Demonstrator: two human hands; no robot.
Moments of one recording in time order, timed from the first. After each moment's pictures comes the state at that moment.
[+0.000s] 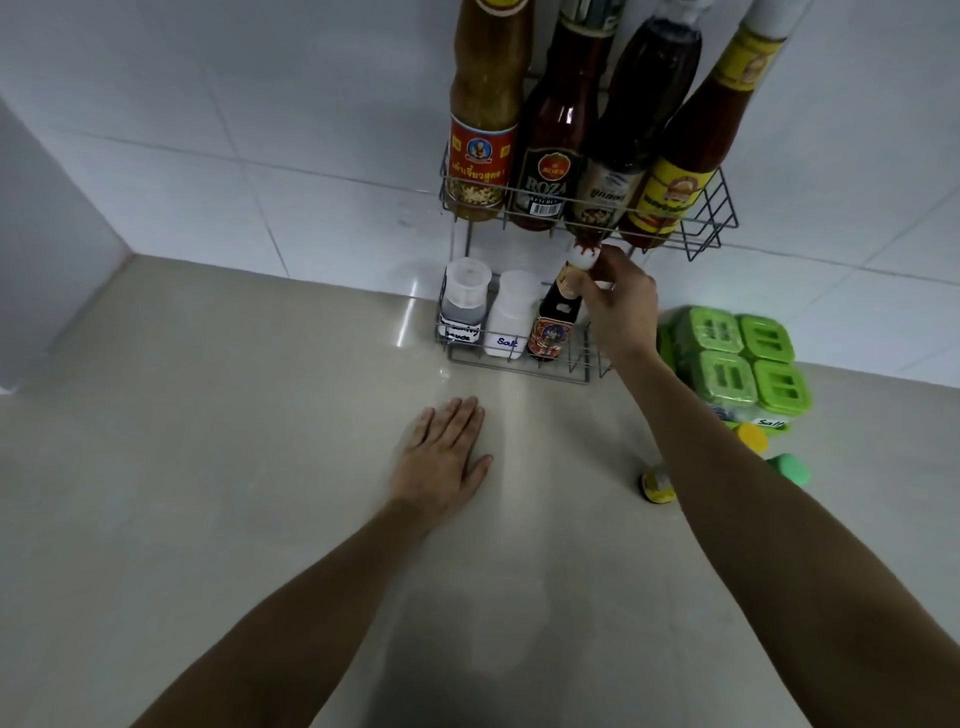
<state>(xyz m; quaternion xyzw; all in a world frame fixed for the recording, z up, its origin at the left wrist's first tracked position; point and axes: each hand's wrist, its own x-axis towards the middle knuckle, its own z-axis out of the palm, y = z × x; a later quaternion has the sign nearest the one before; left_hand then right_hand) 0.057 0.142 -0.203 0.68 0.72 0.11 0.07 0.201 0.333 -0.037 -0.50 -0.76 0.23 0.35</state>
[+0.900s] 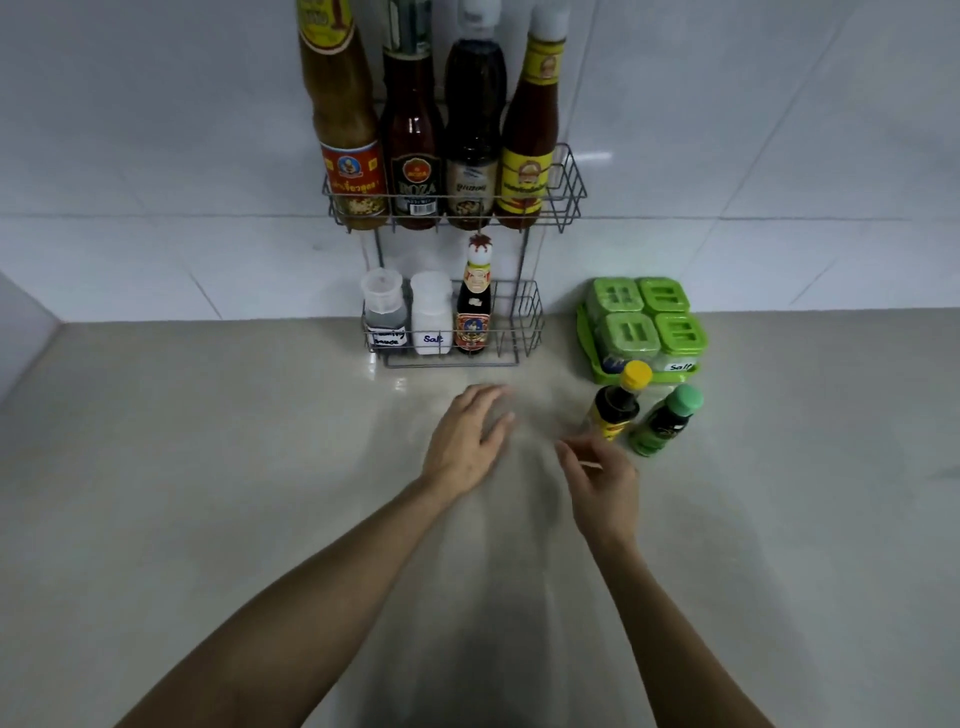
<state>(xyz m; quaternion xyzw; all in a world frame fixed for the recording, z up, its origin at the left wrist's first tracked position) 0.143 0.170 -0.136 0.66 0.63 0.35 0.22 0.325 0.151 -0.126 -0.62 -0.56 0.35 0.42</state>
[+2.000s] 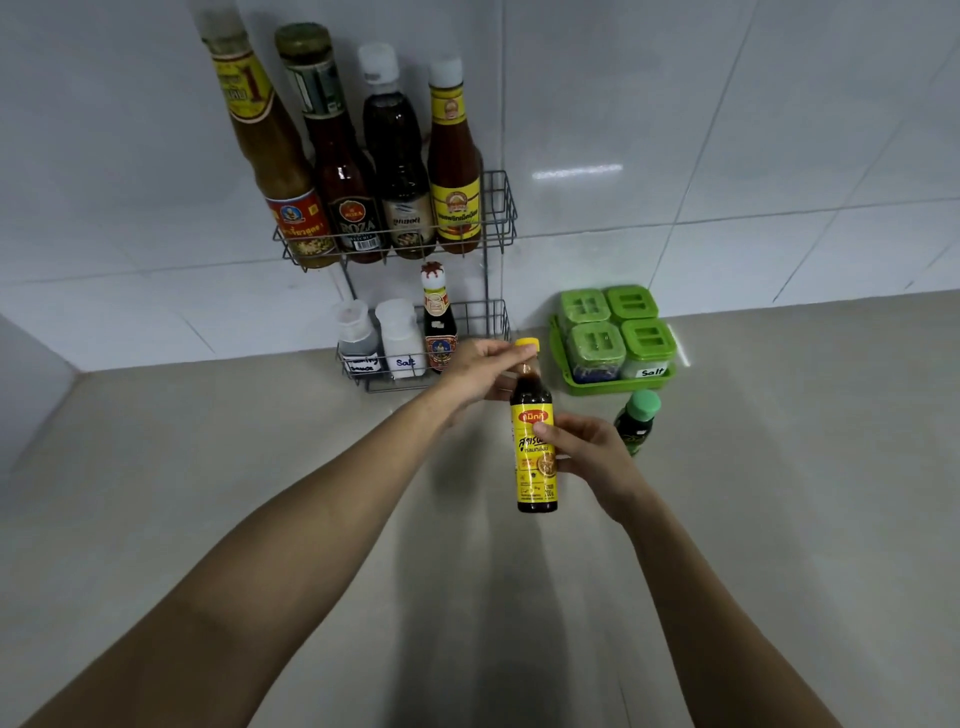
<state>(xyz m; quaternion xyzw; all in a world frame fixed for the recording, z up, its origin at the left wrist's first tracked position) 0.195 0.240 -0.038 0.44 0.58 0.41 0.55 0.375 0.200 -0.092 -0.42 -0.48 0.68 0.36</state>
